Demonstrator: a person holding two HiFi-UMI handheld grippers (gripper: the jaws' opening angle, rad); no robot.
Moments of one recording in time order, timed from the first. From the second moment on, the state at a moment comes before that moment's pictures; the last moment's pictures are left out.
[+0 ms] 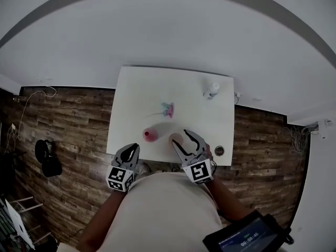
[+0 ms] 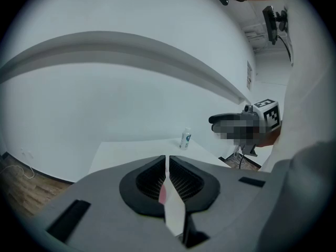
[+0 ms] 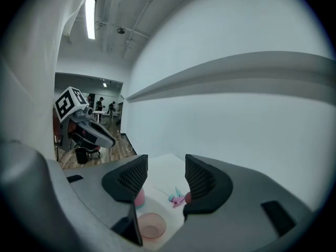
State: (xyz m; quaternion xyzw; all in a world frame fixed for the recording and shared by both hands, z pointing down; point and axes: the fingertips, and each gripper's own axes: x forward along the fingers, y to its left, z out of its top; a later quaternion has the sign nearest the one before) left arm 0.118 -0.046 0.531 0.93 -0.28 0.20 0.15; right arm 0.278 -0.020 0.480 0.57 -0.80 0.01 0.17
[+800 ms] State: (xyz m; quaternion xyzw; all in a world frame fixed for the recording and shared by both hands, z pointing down) left arm -0.037 -0.022 0.537 0.94 -0.23 0.19 0.17; right arm 0.152 0.003 0.476 0.63 -0.75 0.04 0.18
